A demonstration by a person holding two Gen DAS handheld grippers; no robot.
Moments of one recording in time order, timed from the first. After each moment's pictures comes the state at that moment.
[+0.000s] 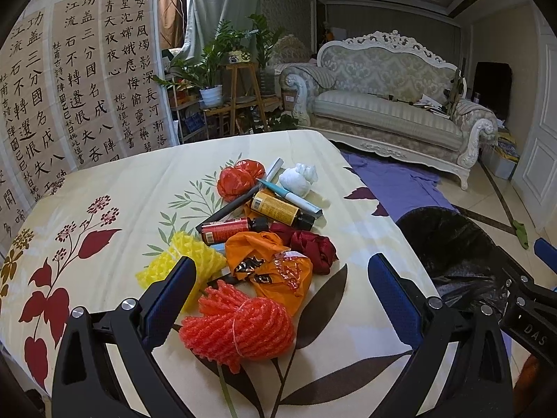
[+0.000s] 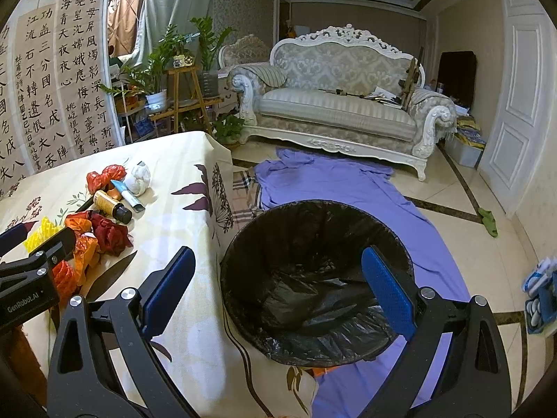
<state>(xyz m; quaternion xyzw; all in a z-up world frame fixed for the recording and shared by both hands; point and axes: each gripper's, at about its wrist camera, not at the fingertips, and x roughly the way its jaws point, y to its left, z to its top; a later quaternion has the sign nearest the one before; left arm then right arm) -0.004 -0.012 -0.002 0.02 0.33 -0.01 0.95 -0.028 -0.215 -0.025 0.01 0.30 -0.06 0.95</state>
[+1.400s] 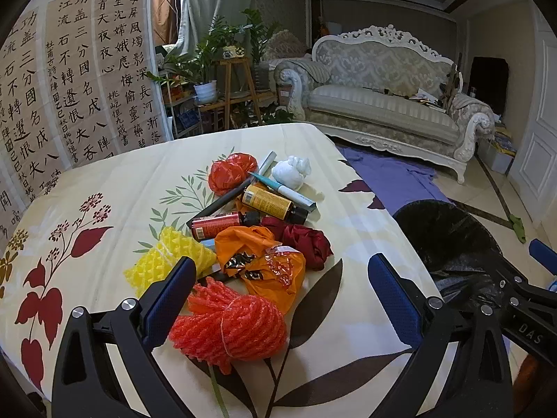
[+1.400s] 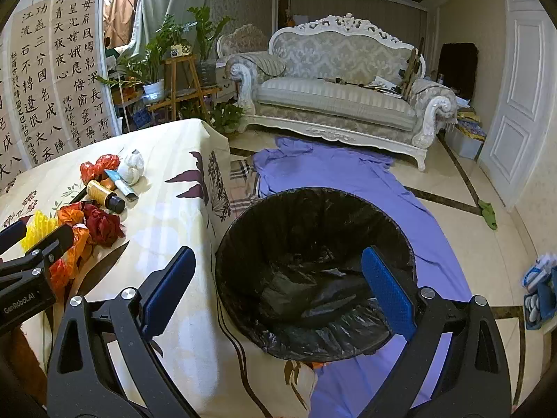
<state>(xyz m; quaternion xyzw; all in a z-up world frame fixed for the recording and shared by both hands) -0.001 -0.015 -0.008 0.02 0.34 -0.02 0.94 -0.022 -0.219 -0.037 0.02 0.33 -0.06 0.94</state>
